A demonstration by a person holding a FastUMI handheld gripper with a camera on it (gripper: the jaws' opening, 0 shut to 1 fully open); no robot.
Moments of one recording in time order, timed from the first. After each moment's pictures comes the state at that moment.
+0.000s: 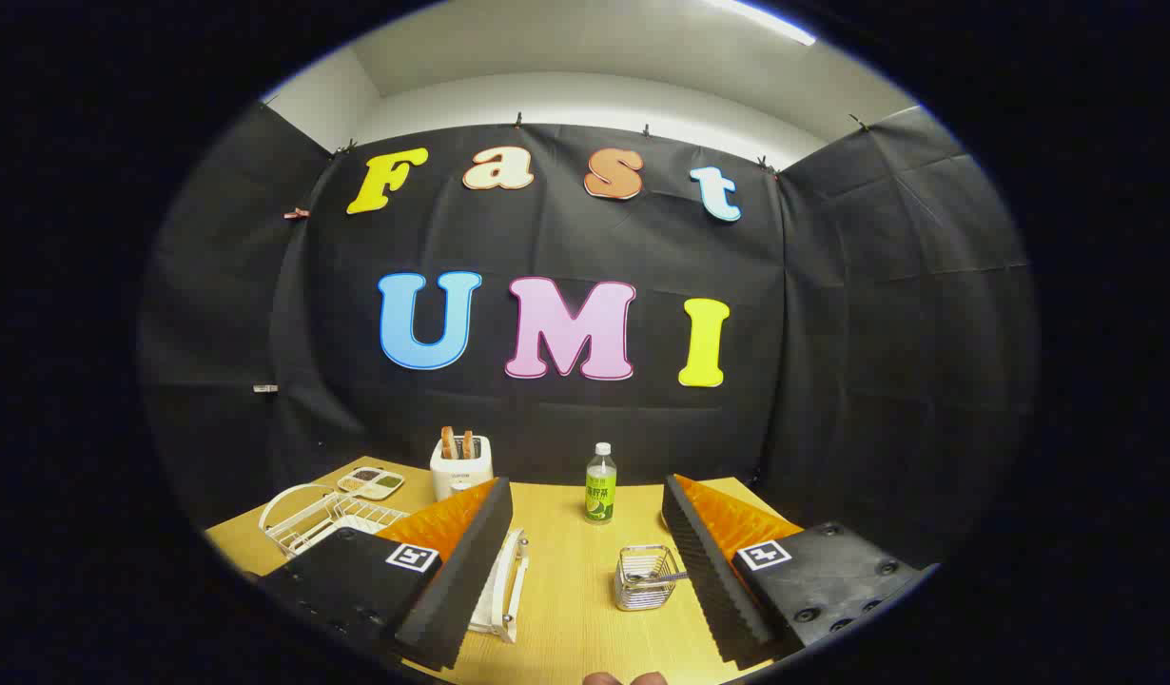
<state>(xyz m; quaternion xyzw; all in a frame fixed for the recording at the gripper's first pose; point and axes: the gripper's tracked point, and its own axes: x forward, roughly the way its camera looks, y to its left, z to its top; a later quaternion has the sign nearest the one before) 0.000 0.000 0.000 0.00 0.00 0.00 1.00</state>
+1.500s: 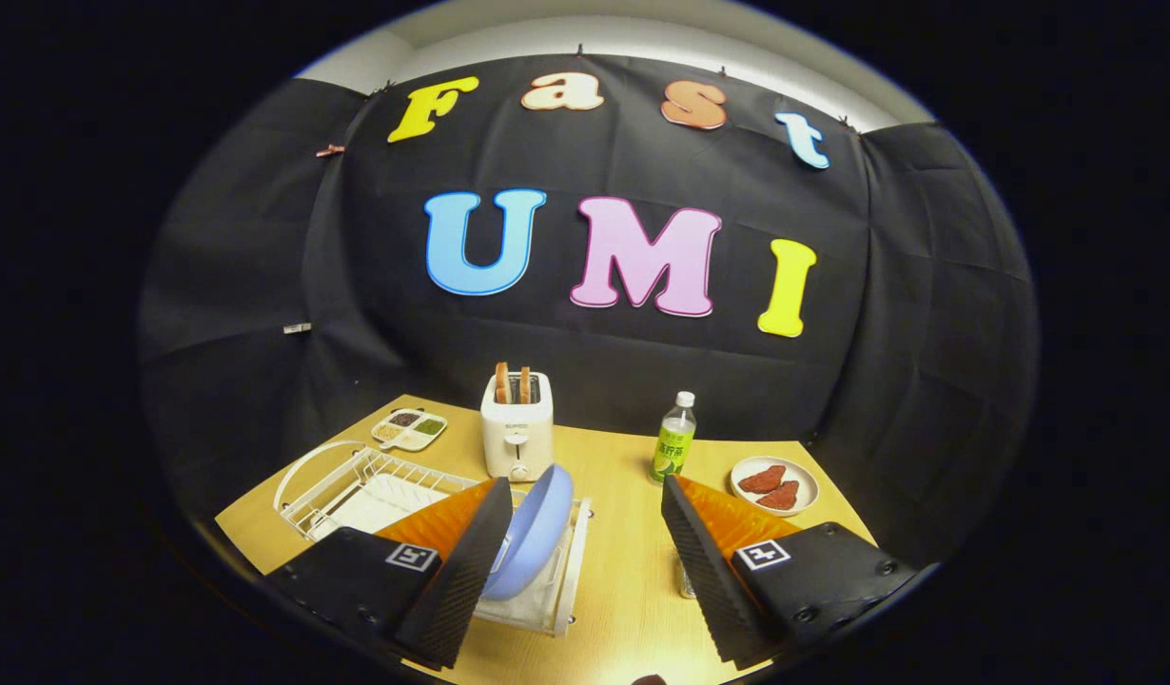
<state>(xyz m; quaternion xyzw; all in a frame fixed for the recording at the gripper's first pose) 0.079 0.101 -0.049 -0.04 0.13 0.08 0.99</state>
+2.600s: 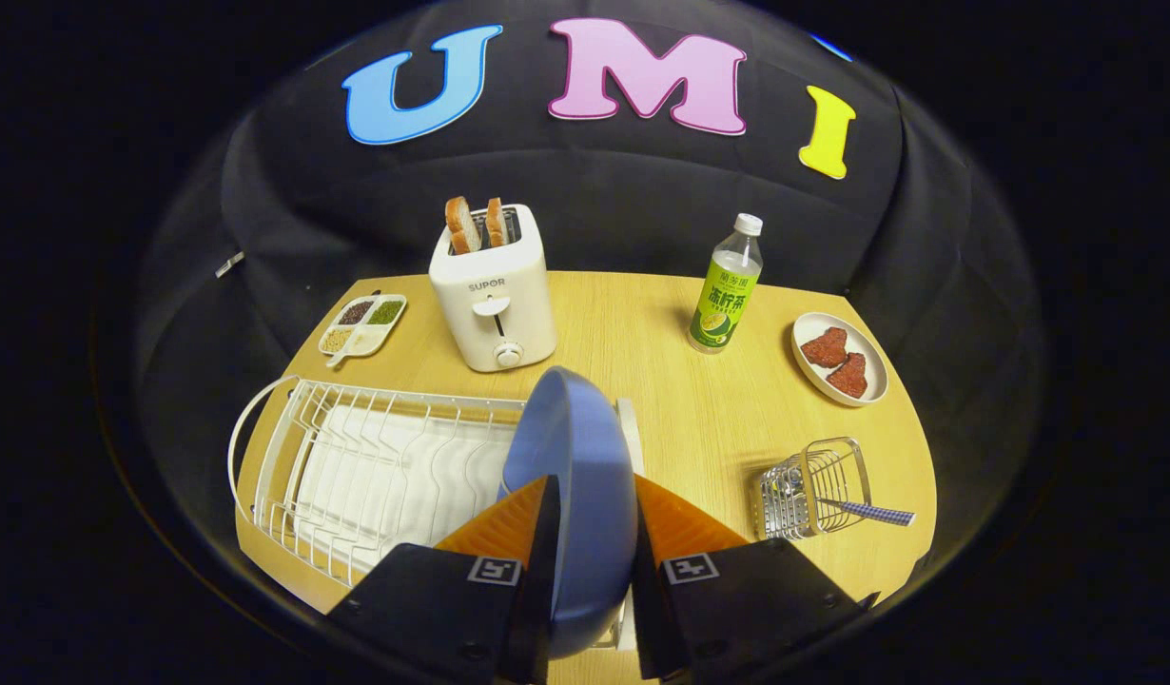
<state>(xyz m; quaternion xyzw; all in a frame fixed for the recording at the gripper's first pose) 0.157 0.131 -0.193 0.00 0.39 0.03 0.92</state>
